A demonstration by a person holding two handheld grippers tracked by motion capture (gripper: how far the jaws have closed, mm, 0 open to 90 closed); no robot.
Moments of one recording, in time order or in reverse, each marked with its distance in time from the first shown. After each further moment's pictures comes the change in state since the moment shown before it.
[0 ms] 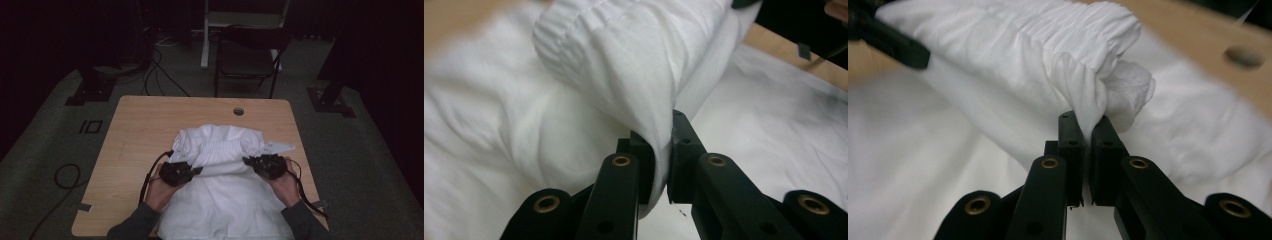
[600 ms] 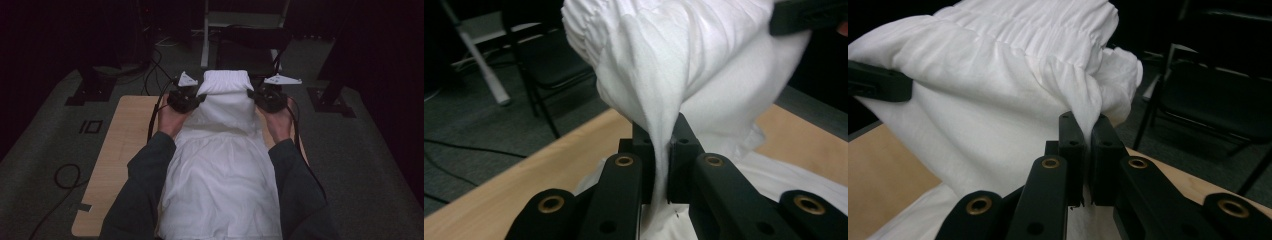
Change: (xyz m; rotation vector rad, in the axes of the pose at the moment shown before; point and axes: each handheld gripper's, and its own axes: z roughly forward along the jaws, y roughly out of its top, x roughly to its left) left arm 0.073 0.181 -0.015 -0.171 0.233 0.090; right arm -0.090 0.149 0.008 -0.228 -0.205 0.107
